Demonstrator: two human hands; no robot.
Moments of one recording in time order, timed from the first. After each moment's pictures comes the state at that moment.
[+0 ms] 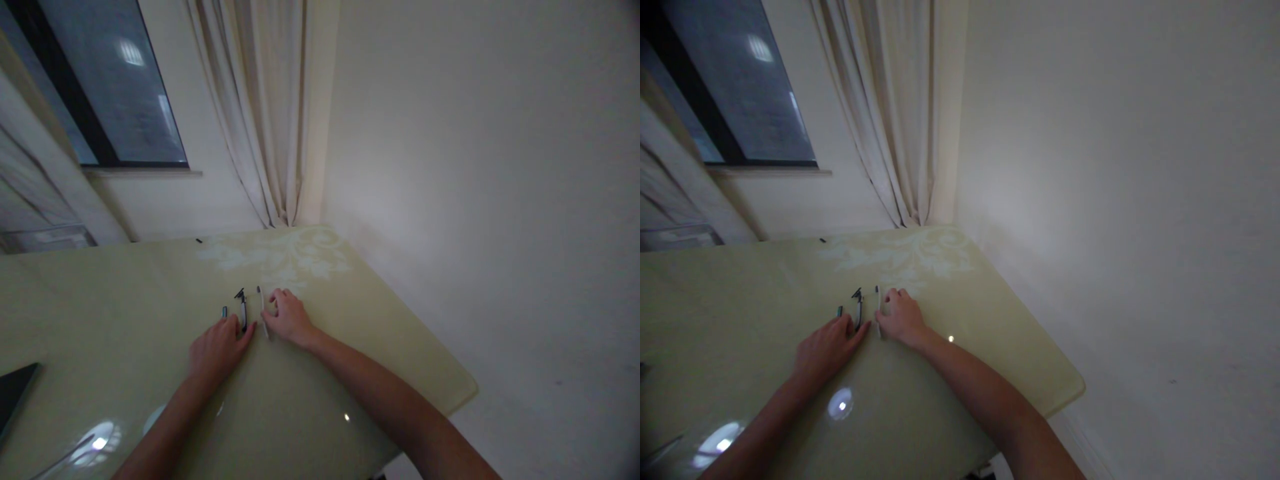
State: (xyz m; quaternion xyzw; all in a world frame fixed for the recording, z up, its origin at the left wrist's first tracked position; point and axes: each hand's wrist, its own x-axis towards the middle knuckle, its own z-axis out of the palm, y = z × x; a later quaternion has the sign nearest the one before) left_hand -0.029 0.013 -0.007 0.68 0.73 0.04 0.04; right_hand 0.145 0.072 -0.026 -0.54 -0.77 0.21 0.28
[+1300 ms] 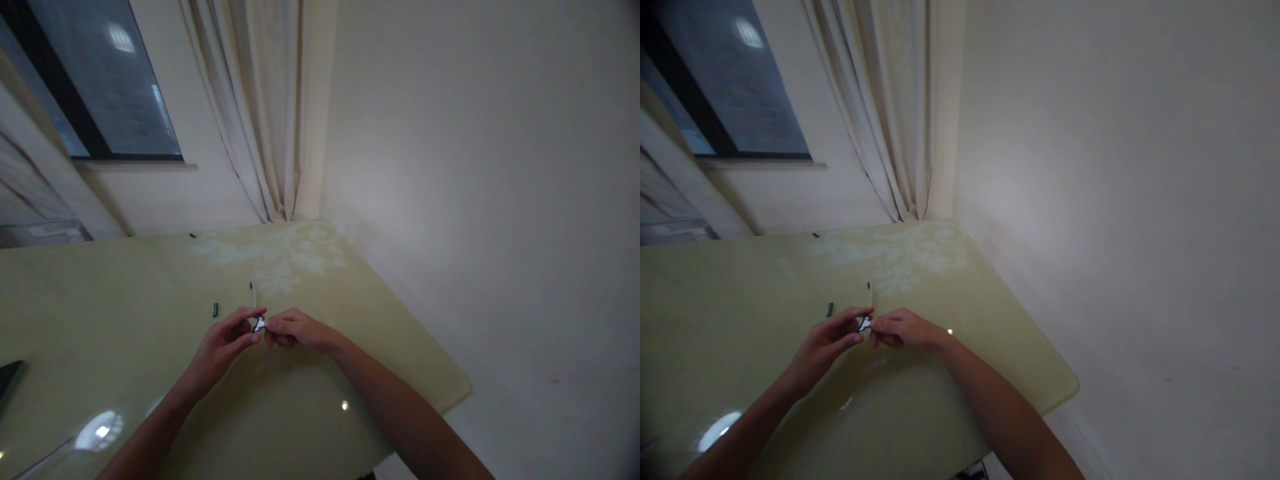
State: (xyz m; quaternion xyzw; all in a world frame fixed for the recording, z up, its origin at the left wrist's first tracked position) left_hand -0.024 -0.002 -0.002 0.64 0.48 0.43 0.42; right_hand 0.200 0.042 -0.003 -0.21 -0.66 0.68 0.24
